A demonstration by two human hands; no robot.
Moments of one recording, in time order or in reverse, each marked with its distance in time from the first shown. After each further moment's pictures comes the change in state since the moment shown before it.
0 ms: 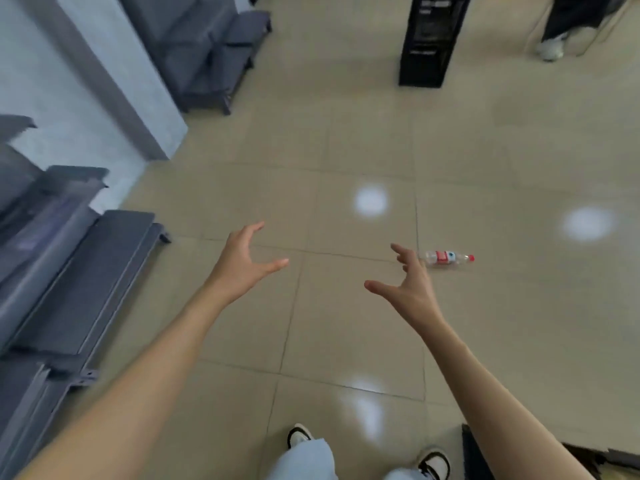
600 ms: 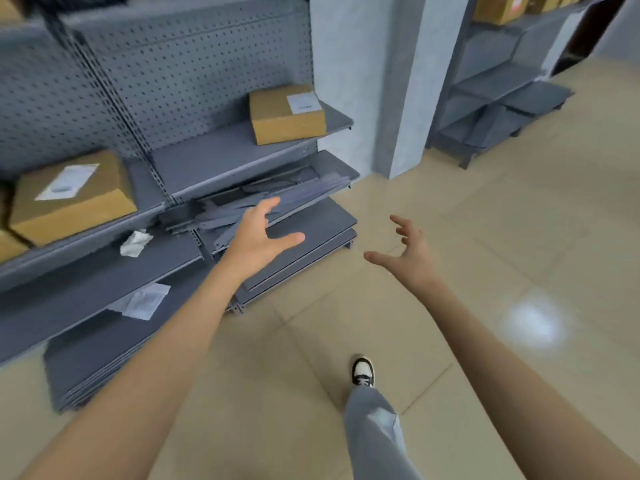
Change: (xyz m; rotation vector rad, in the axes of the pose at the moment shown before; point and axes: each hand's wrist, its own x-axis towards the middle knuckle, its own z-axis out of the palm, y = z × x) left_hand -0.054 -0.221 -0.339 -0.207 0.686 -0.308; right_hand 0.039 -0.304 0.388 -0.065 -0.636 -0.569
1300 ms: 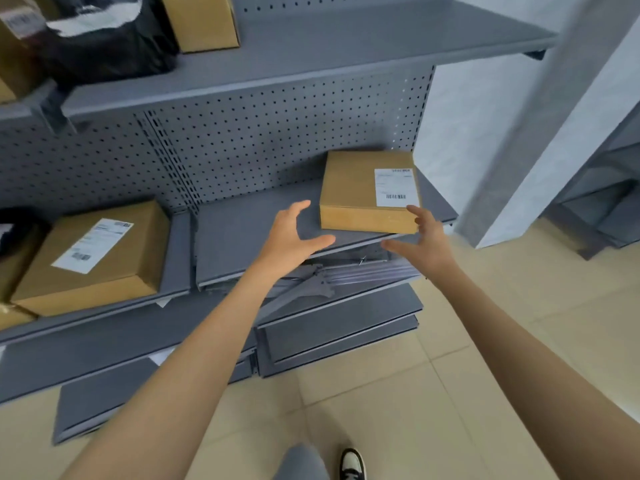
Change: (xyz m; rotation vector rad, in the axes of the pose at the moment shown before) left_hand 0.360 -0.033 -0.085 -0.032 0.203 -0.162; right_hand 0.434 -0.102 0.133 -0.086 -0.268 -0.101
